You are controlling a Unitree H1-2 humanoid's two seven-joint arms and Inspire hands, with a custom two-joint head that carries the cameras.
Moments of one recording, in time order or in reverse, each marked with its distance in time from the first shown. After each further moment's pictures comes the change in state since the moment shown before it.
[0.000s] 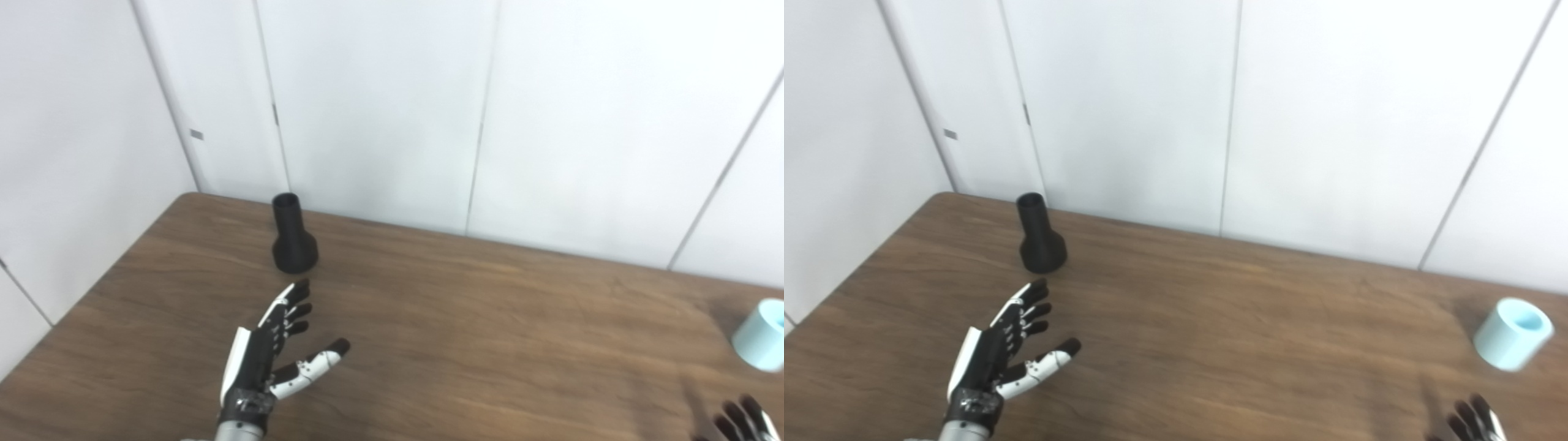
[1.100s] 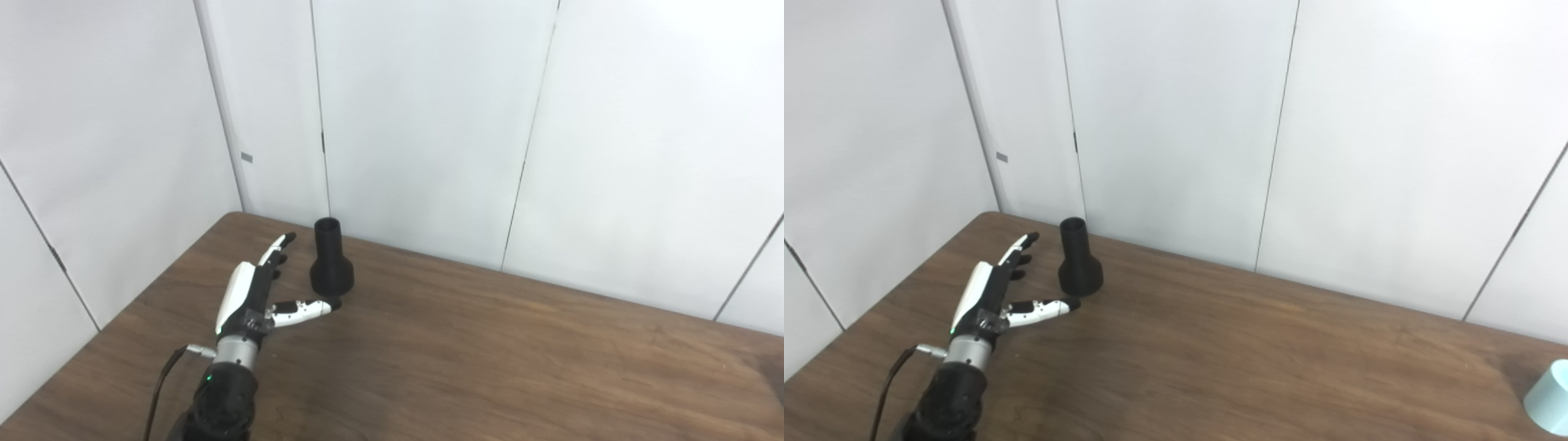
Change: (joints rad) left arm -0.328 0.270 0.048 0.291 0.218 0.156 0.018; right arm -0.012 -0.007 -0.021 0.028 0.078 -0.009 0.029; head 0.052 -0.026
